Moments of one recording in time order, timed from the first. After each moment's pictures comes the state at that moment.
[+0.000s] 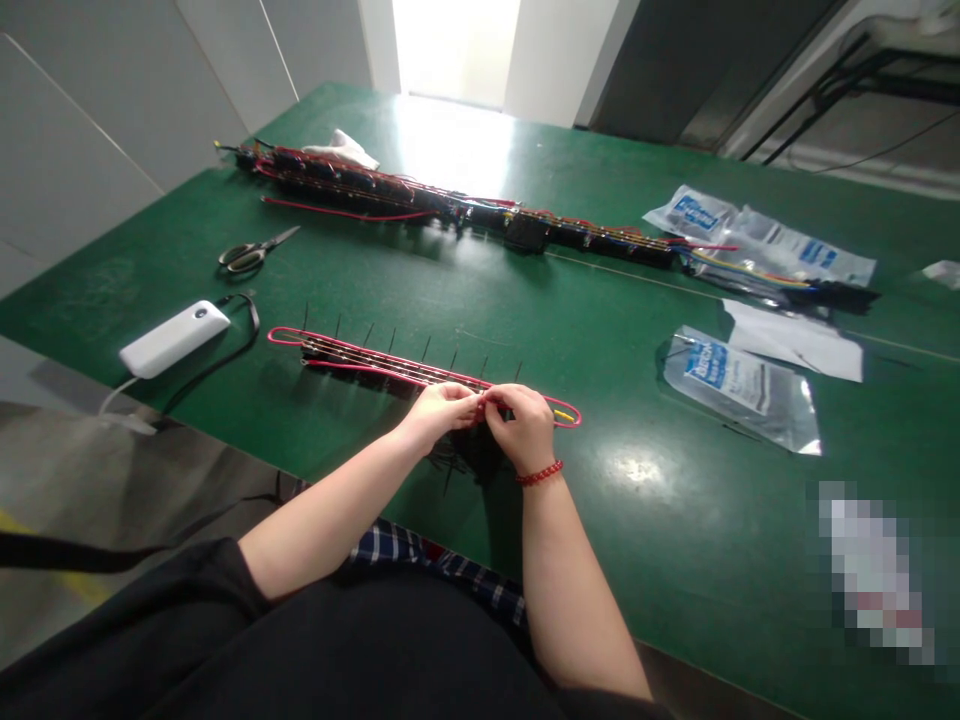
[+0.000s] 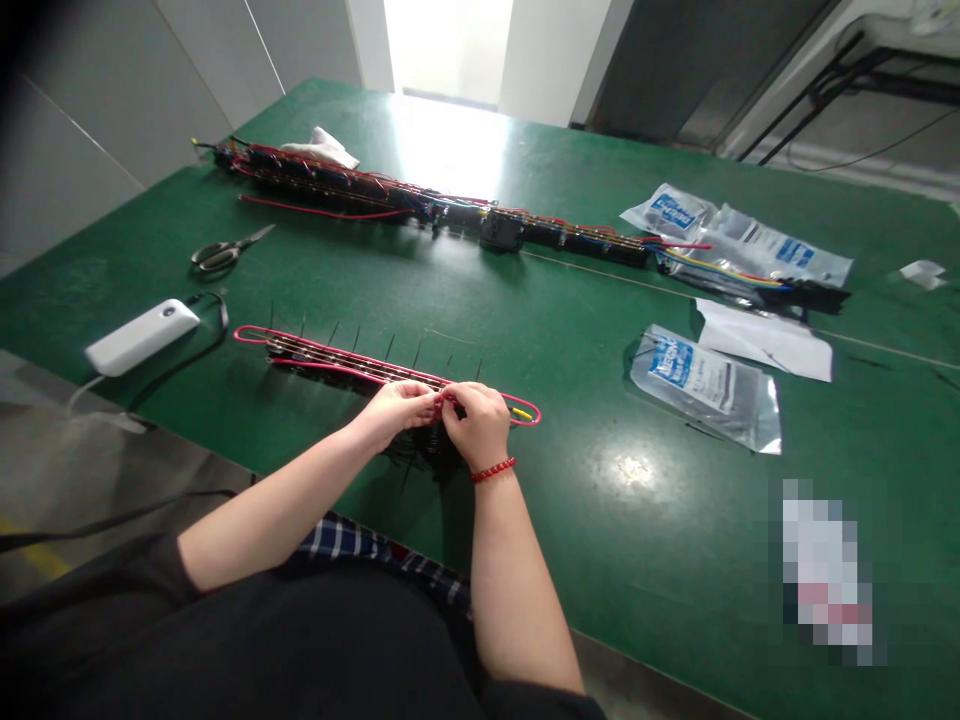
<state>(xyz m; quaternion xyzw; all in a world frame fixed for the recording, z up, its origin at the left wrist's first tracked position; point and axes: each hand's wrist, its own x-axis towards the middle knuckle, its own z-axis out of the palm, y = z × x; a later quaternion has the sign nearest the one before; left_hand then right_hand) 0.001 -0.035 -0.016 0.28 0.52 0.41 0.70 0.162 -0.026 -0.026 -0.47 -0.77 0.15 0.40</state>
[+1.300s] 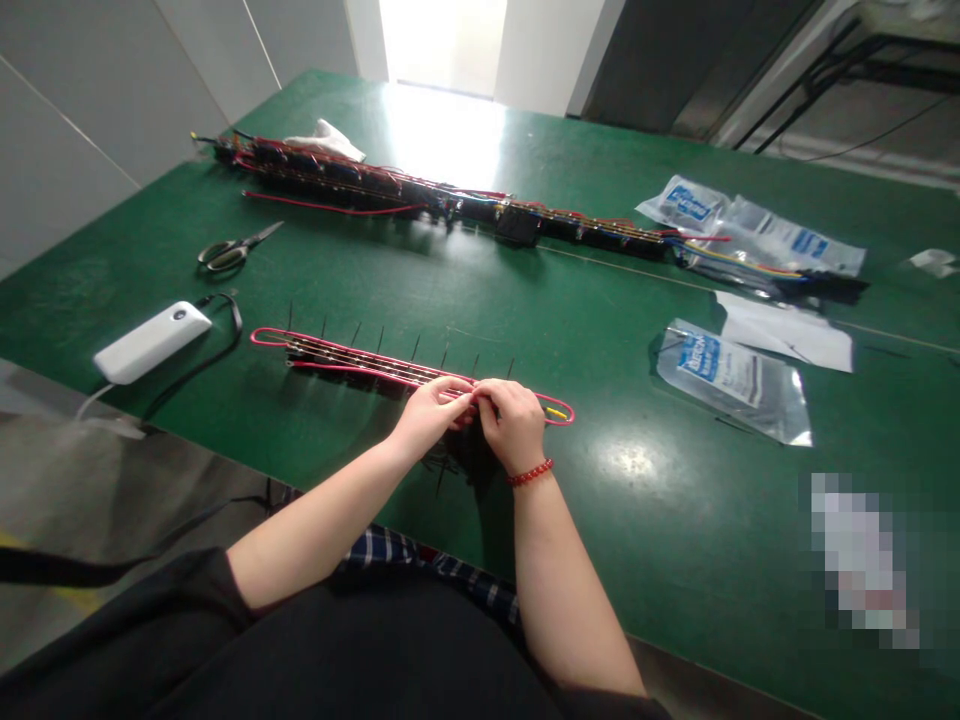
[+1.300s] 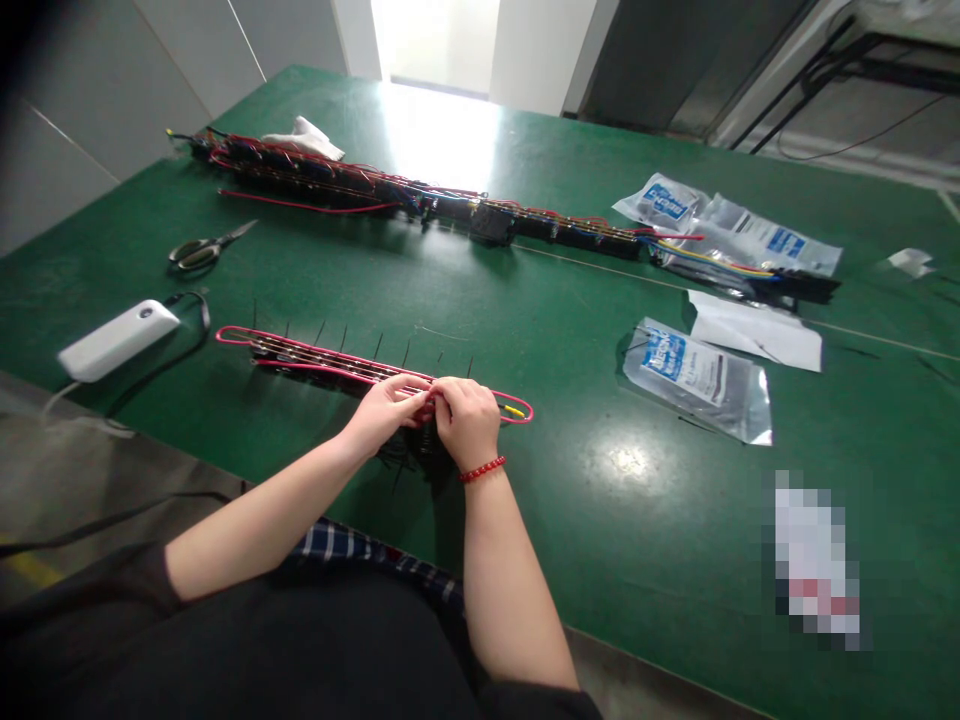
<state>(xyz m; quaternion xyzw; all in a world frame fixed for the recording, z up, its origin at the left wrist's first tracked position) 0.004 -0.039 -0.020 0.37 0.55 0.41 0.63 0.162 -0.027 -0.027 -0.47 -0.79 0.12 0.37</state>
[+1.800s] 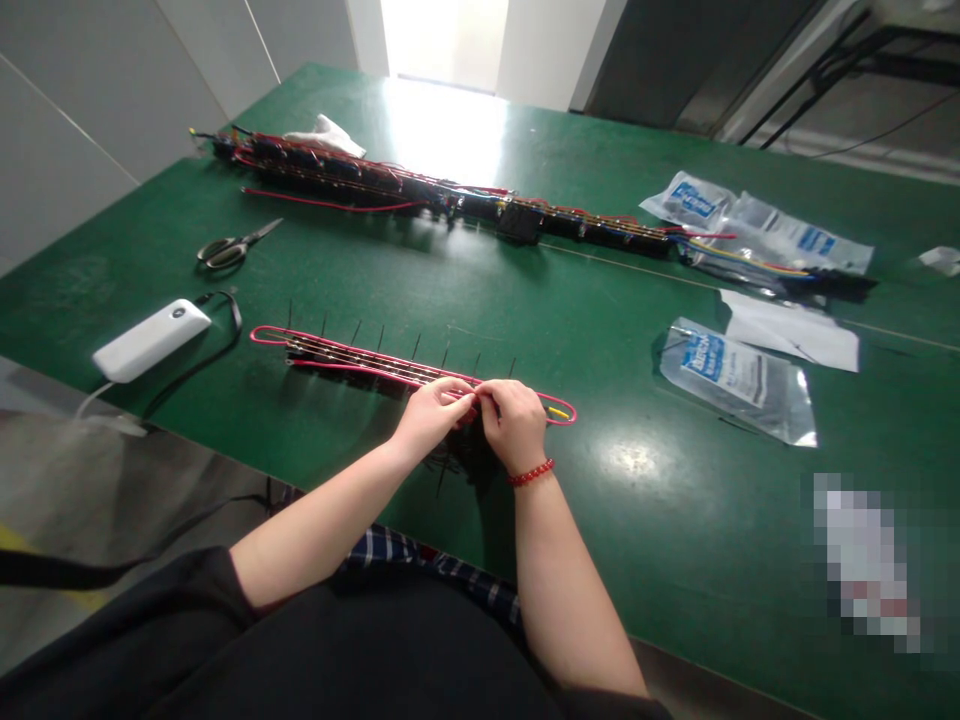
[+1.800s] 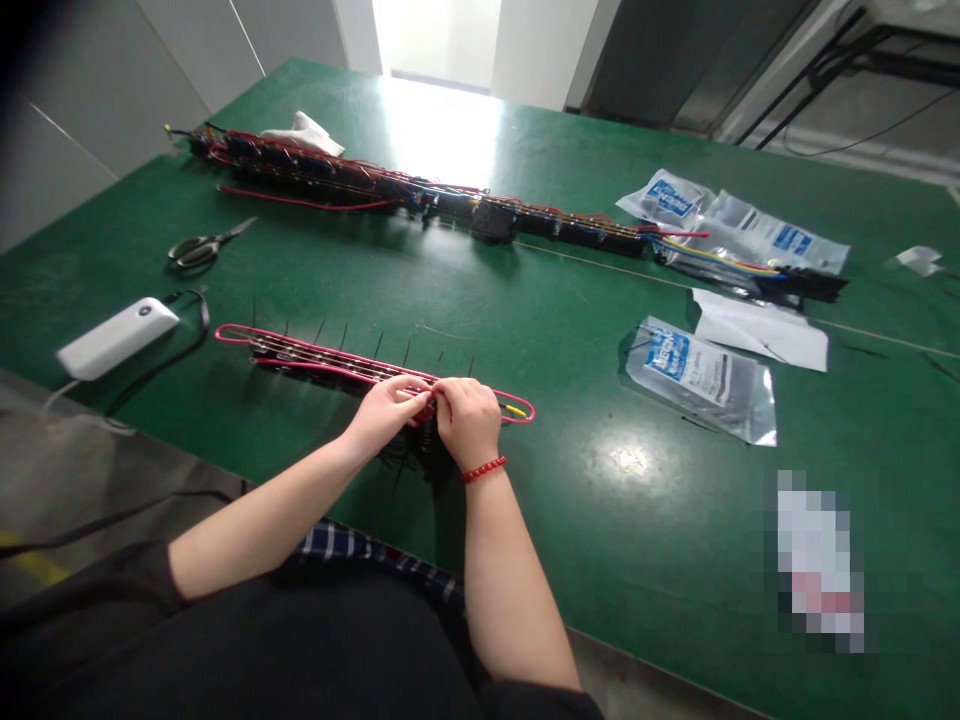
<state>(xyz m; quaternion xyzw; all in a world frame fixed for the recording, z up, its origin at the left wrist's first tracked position) 0.005 -0.040 -0.025 0.42 0.56 0.40 0.58 0.160 -0.026 -0.028 -0.48 -0.79 0.11 0.36</state>
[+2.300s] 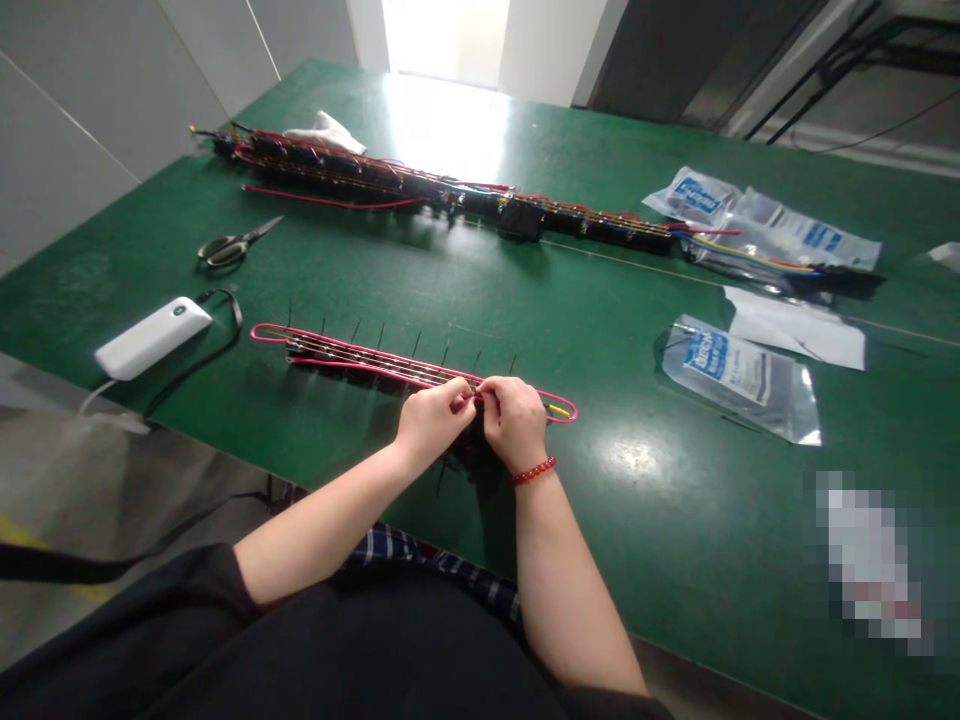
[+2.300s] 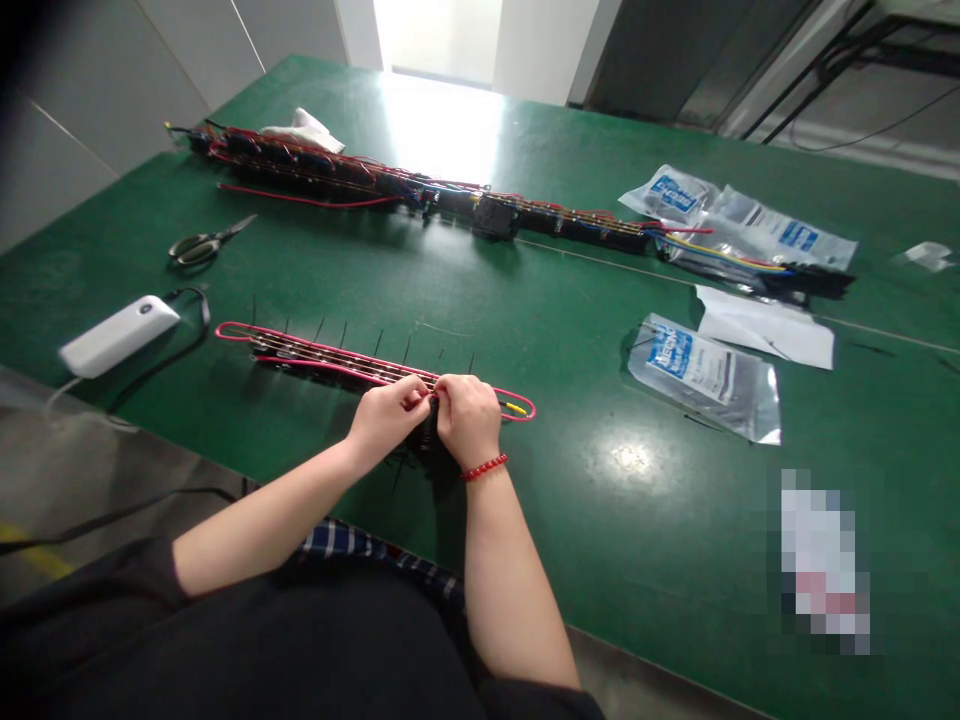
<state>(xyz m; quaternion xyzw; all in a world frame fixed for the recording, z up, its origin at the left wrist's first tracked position) 0.009 -0.049 -0.010 0.64 0.68 0.26 0.25 0.160 -0.026 -0.030 -0.49 -0.79 0.11 0.35</state>
